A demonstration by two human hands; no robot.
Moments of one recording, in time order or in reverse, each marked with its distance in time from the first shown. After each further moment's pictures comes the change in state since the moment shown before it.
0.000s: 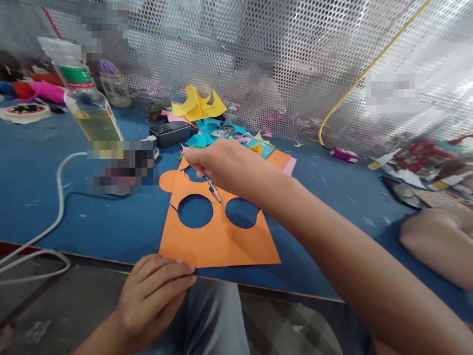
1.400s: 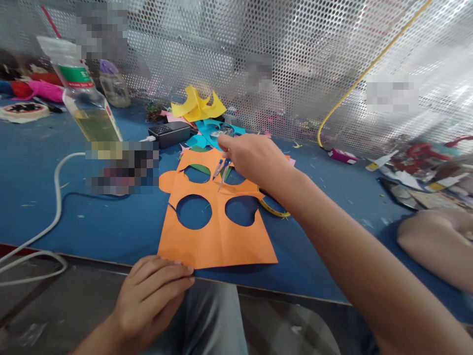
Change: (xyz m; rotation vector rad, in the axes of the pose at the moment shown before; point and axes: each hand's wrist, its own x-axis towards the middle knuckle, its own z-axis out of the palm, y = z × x) left_hand 0.001 0.000 -0.001 0.002 -0.005 -0.003; right_hand -0.015 0.042 0.016 -0.386 0.004 0.223
